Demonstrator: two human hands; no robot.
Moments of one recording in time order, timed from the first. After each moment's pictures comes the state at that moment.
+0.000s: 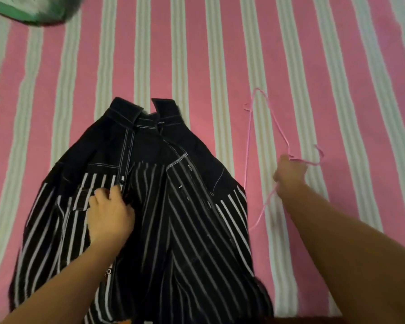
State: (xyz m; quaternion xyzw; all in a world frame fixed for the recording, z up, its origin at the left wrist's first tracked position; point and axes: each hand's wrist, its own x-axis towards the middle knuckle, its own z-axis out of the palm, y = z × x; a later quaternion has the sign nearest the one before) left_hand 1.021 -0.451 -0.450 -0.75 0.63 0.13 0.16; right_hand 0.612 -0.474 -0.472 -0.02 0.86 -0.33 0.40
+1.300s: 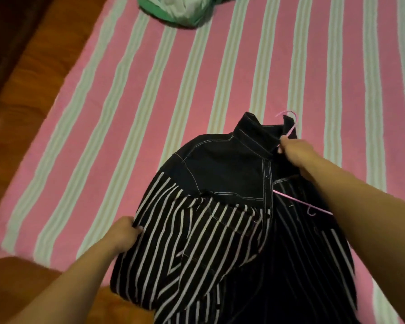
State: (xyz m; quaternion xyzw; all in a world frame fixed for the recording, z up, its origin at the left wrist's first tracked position) left_hand 1.298 -0.427 -0.439 -0.80 0.37 0.44 0.17; right_hand 0.895 -0.614 -0.415 -0.37 0.82 -0.09 0.43
